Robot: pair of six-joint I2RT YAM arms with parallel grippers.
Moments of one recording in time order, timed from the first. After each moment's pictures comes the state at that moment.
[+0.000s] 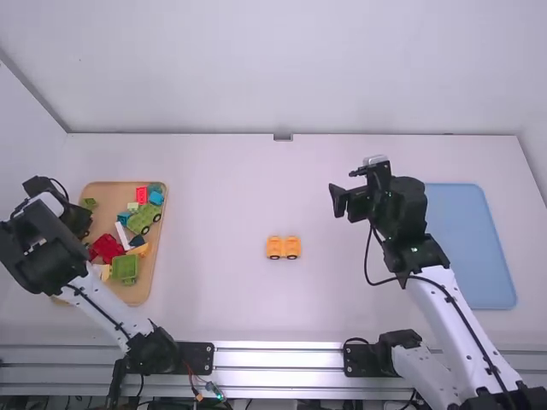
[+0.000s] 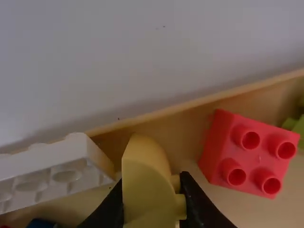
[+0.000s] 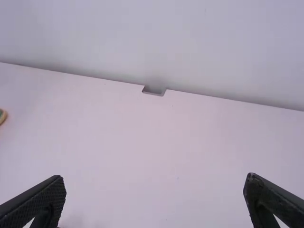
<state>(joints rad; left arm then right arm) 0.79 2.13 1.44 -0.56 -0.08 -0.55 0.19 1.05 0.72 -0.09 -0.23 0.00</state>
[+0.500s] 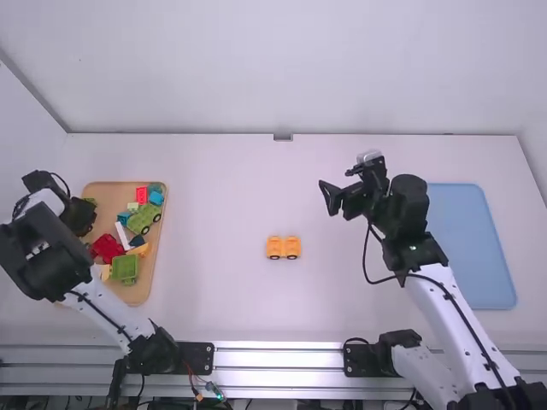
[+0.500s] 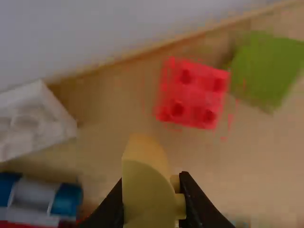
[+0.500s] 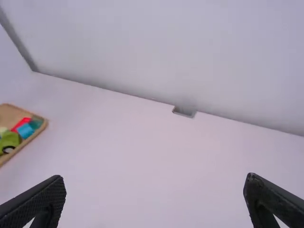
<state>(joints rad) 0.75 2.02 1.40 -0.60 0.03 -0.54 0.19 1.08 0.72 0.06 -0.41 0.02</state>
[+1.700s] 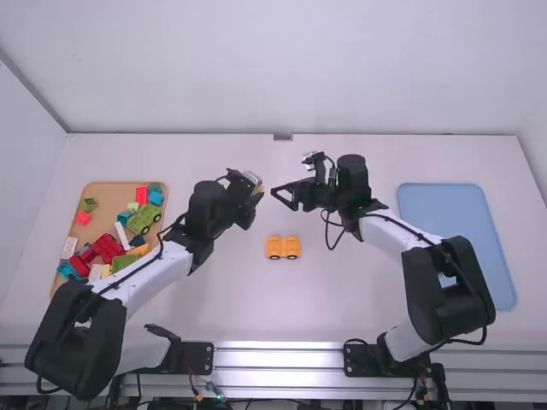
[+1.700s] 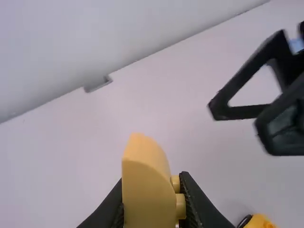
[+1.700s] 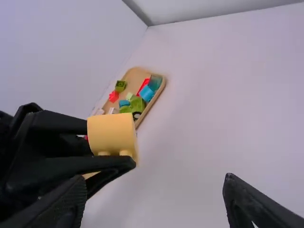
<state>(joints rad) -0.36 1.36 0.64 0.33 0.23 0.16 0.32 1.67 0.87 0.33 -0.89 0.42</state>
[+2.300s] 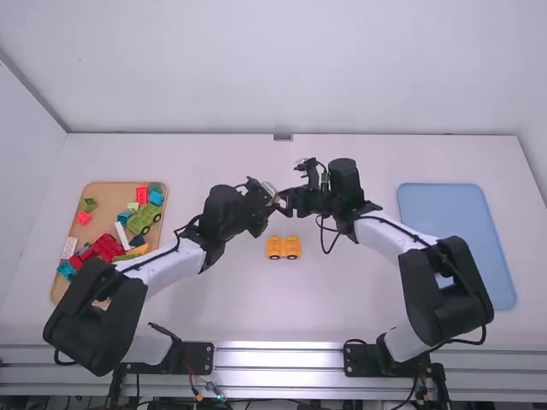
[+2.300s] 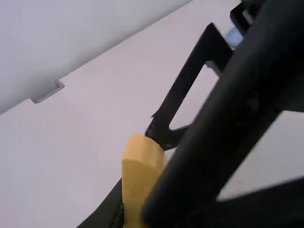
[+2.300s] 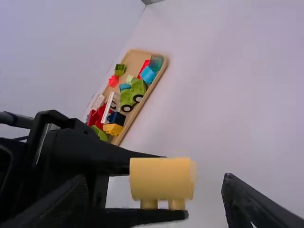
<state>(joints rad) -0.42 1.48 0.64 0.41 0.31 0.23 0.37 1.67 0.87 0.25 -0.84 0.41</state>
